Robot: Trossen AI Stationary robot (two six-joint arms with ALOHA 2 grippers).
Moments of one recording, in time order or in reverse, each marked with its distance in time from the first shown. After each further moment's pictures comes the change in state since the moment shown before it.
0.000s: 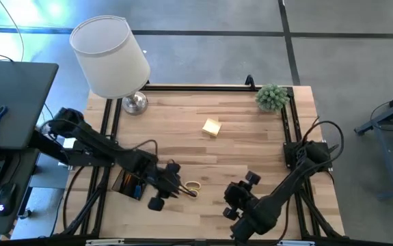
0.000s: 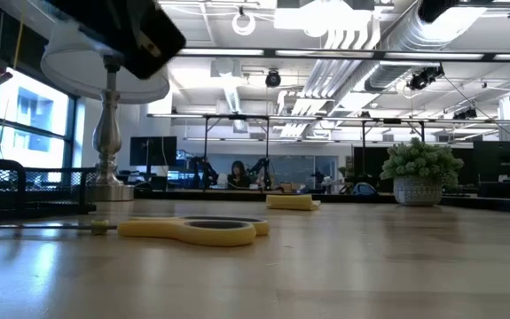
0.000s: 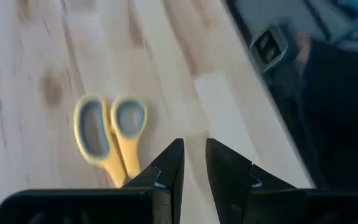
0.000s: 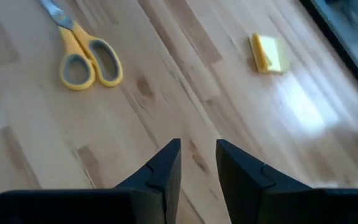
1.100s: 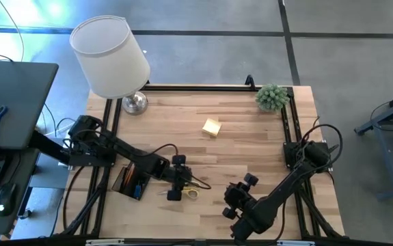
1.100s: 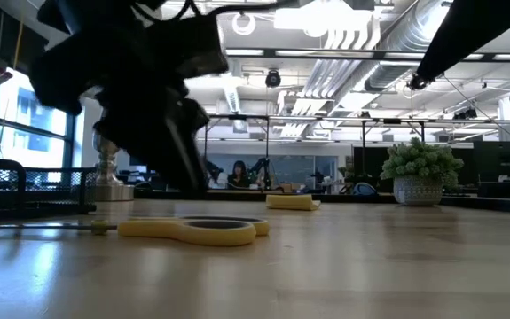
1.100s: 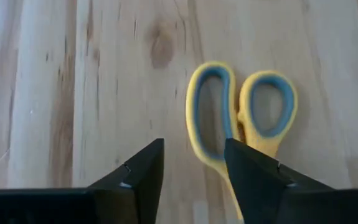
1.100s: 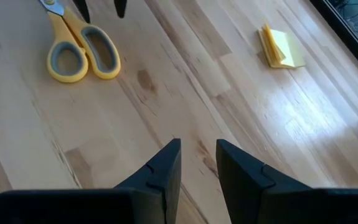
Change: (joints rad) left arm 0.092 0.254 0.014 0.066 -0.245 -0.014; right arm 0.004 -0.001 -0.189 0.187 0.054 0.013
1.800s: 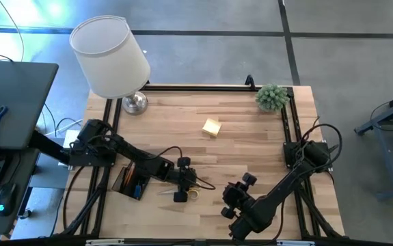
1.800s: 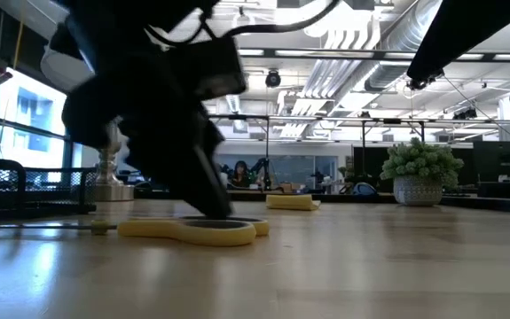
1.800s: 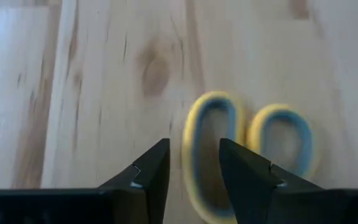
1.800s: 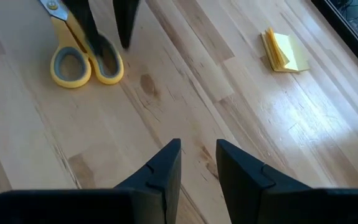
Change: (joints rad) left arm 0.000 0.106 0.008 0.152 -0.001 -0.018; right arm -0.007 0.001 0.000 0.026 0.005 -0.026
